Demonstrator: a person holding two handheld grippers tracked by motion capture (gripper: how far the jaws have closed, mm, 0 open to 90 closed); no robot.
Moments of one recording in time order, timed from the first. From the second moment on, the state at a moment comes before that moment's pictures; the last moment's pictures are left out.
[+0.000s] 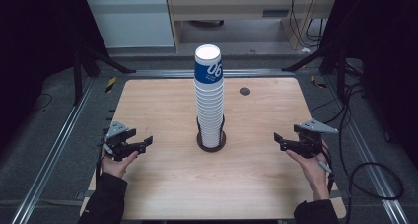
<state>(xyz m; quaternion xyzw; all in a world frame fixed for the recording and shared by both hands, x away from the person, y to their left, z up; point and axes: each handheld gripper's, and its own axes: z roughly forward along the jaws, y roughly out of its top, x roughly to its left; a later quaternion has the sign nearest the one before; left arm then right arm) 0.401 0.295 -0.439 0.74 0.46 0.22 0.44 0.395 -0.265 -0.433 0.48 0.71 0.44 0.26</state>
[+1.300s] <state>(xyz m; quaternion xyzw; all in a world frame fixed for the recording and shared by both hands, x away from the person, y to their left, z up) 0.401 0.280 -0.447 0.75 0.46 0.21 0.43 0.400 -0.184 -0.306 0.35 0.70 0.57 0.25</state>
